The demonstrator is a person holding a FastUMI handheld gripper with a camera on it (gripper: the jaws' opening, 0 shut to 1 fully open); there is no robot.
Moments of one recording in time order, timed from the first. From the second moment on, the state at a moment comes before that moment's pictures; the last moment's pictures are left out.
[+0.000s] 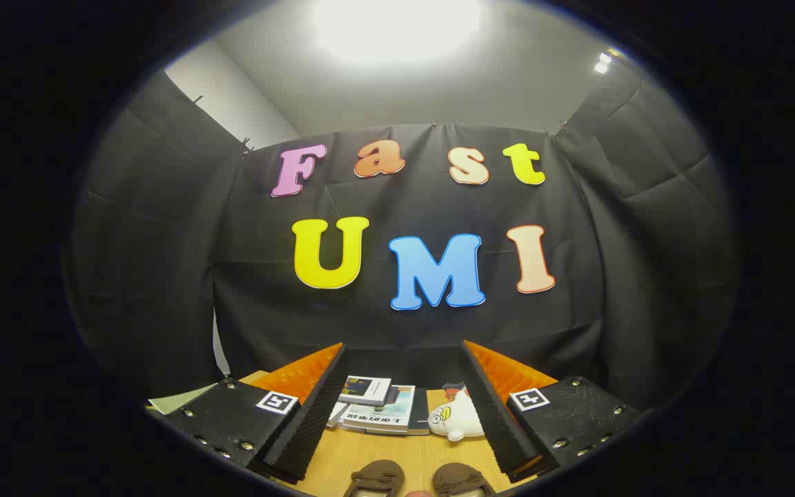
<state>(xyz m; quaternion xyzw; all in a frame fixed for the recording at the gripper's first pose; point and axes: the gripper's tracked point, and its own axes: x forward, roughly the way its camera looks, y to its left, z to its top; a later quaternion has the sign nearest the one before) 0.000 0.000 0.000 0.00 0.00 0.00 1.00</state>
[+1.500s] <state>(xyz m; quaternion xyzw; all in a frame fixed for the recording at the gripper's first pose) -0.013 0.058 -0.051 0.10 0.05 0.05 0.99</state>
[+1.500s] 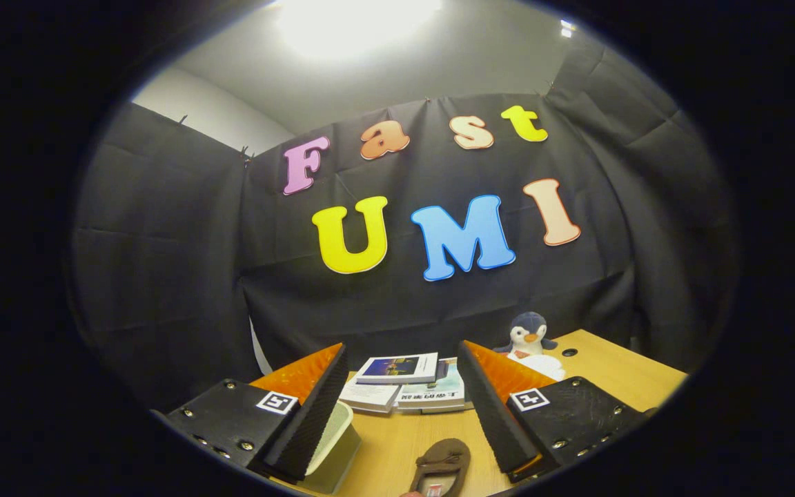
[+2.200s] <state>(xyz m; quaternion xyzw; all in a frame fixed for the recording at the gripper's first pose) -0.033 0.120 -0.149 0.26 0.19 0.09 0.94</state>
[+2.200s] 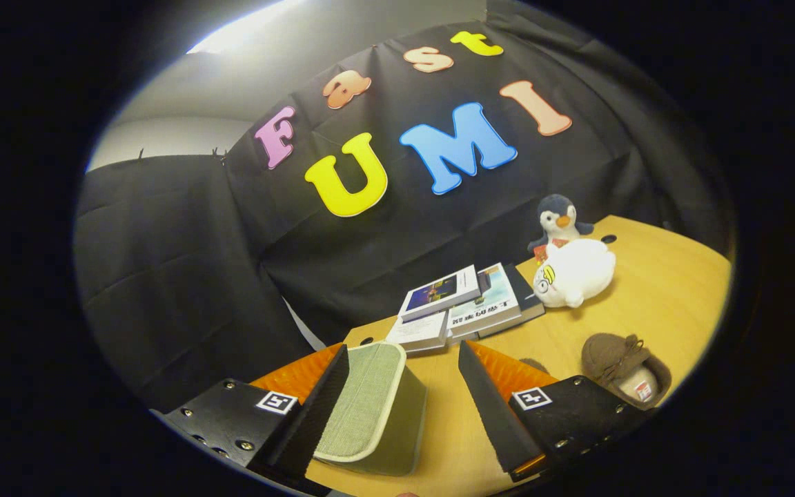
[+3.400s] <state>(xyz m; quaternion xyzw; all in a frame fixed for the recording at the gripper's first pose) -0.048 0.219 -0.241 0.58 0.35 0.16 0.71</state>
